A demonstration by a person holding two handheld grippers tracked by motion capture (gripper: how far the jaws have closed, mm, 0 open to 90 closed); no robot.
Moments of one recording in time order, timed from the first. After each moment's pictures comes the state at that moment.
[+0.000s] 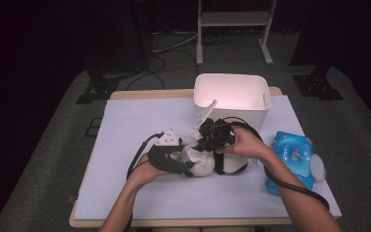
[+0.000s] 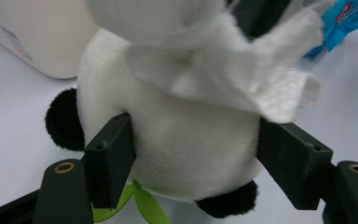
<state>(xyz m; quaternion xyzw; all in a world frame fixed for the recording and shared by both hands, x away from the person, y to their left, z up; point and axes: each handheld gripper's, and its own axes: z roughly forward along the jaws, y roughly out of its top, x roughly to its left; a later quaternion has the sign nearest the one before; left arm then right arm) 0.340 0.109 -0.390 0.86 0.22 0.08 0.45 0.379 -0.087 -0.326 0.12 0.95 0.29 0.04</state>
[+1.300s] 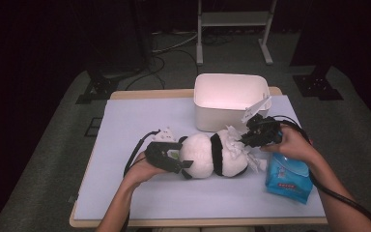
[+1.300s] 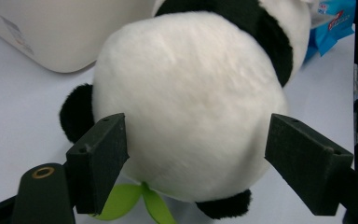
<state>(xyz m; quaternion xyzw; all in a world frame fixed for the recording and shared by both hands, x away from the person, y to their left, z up) 0.347 0.118 -0.384 0.86 0.23 0.06 0.45 0.374 -0.206 -0.322 0.23 0.93 0.27 0.06</state>
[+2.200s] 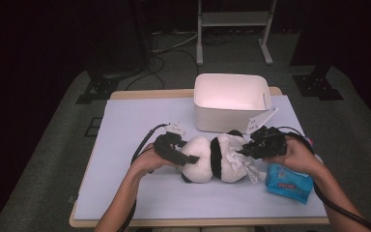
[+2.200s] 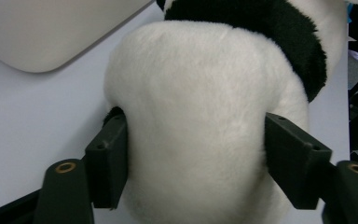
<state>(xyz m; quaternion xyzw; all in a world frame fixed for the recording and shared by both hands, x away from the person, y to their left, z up) 0.374 0.097 -0.383 0.89 0.21 0.01 0.41 0.341 -0.209 -0.324 0.20 0.93 0.30 0.06</state>
